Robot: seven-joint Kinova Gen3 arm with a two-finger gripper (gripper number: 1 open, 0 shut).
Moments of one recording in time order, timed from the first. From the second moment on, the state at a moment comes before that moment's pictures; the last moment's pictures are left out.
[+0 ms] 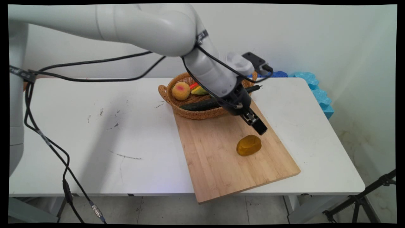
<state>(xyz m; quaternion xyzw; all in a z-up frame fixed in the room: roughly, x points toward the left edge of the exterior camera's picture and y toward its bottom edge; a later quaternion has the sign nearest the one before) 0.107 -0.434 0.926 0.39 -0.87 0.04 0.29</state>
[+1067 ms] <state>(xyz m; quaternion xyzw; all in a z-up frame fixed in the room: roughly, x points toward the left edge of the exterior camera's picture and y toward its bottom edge) 0.072 -0.446 0.866 0.42 -0.88 0.03 0.24</state>
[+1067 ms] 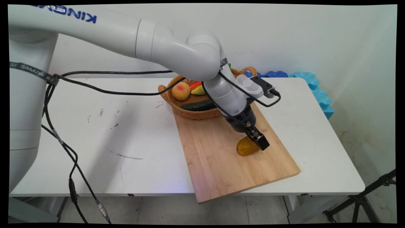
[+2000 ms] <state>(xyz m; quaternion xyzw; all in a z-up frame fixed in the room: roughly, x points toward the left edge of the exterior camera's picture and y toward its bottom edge) 0.084 -0.442 0.892 0.39 -0.89 0.02 0.25</state>
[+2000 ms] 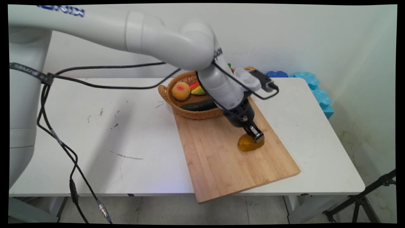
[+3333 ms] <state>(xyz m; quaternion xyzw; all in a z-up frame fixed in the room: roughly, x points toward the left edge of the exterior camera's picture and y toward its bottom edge) 0.255 -0.480 1.025 0.35 -0.88 0.08 0.31</state>
